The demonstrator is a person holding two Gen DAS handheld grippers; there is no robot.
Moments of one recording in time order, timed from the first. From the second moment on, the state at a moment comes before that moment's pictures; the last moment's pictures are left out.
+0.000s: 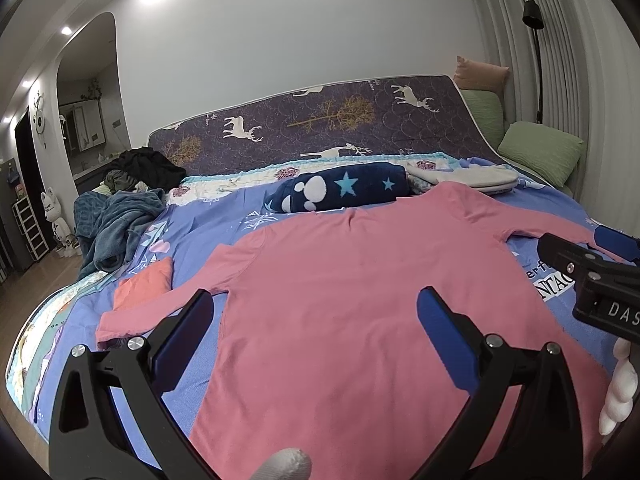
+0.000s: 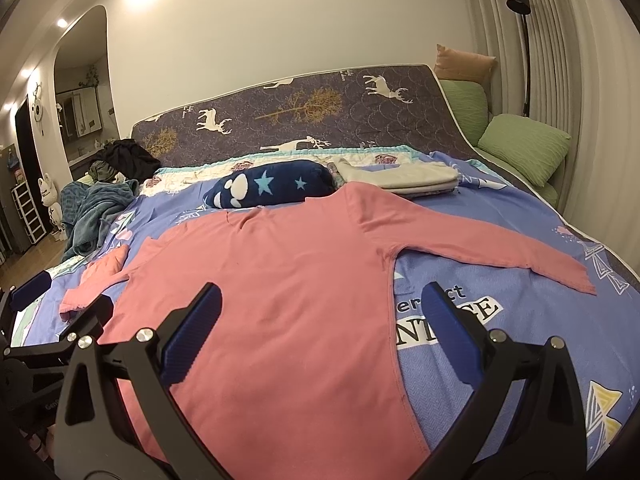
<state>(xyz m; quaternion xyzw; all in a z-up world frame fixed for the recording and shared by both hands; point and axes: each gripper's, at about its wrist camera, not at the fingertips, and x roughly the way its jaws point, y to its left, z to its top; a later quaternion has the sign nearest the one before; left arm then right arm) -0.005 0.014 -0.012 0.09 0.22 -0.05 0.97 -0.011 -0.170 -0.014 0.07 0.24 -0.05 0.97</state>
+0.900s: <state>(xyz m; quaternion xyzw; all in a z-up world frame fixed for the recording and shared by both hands) 0.016 0.034 -0.026 0.07 0.25 -0.05 0.96 0.013 -0.158 -0.018 0.04 0.25 -0.05 0.97</state>
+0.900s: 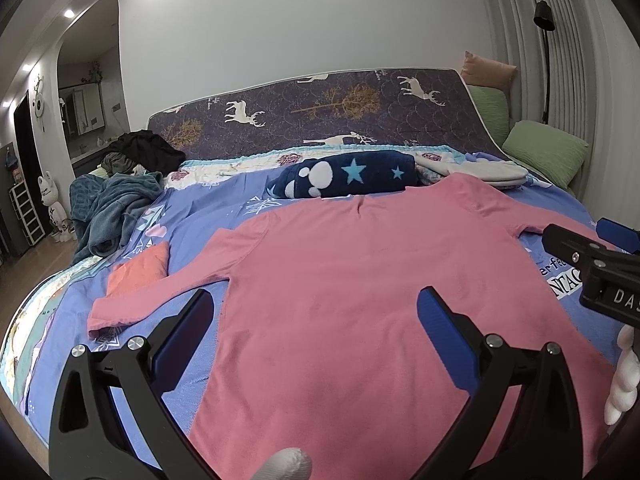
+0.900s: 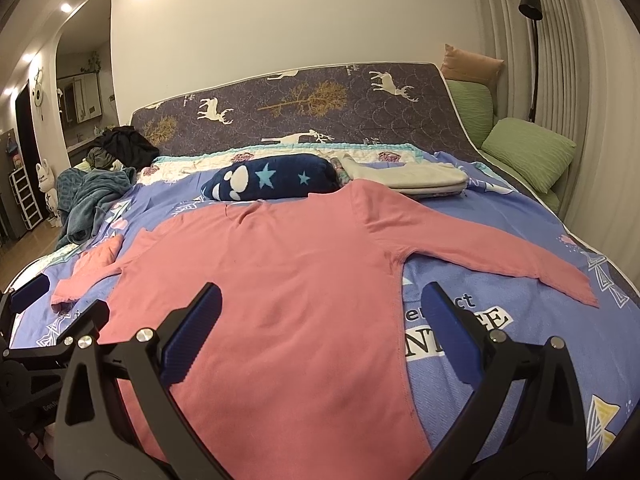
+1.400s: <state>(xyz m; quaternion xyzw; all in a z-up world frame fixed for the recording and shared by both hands) 0.055 0.147 -0.046 -0.05 0.29 -0.04 0.95 0.058 -0.125 -0.014 -0.03 0.28 -0.04 0.96</state>
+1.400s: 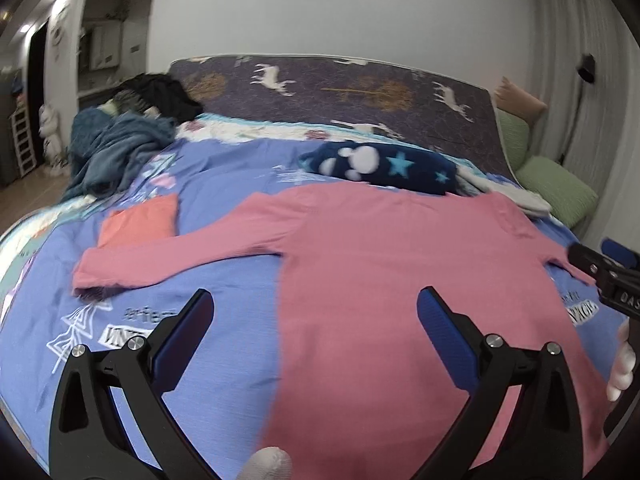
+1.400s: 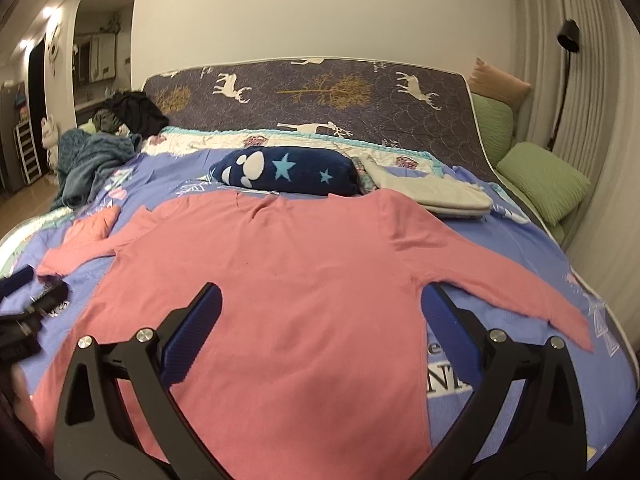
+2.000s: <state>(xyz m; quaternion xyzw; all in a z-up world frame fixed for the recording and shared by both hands) 0.145 0.468 -0.202 -0.54 0.33 0.13 0.77 0.115 -0.061 -0.035 -0.09 0.31 -0.01 0.94</state>
